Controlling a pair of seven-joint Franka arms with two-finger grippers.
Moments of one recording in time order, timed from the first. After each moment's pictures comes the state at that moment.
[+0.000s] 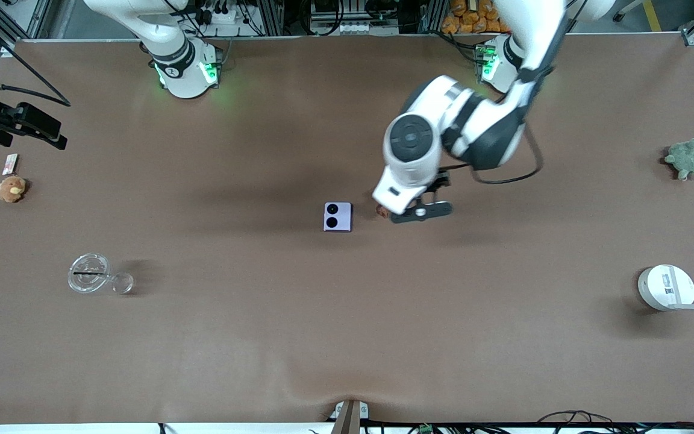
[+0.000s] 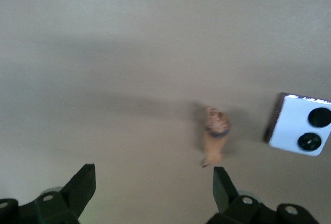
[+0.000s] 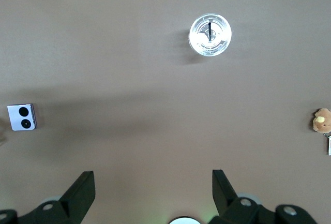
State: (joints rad) left arm -0.68 0.50 -0.03 -1.55 0.03 1.84 -0.86; right arm 0.03 0.01 0.00 -1.45 0.02 1.40 0.11
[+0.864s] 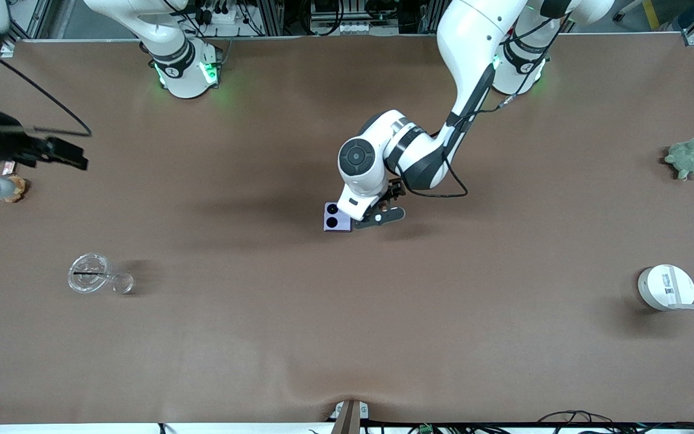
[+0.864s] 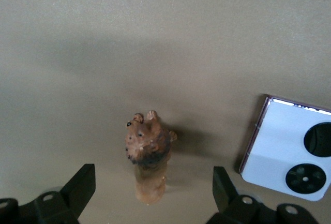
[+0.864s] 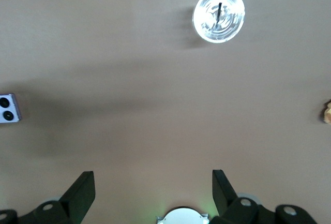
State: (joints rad) left arm -0.77 0.69 -0.02 -1.55 0.03 2.04 -1.00; right arm 0.03 0.15 0.00 -1.45 0.02 1.39 0.11
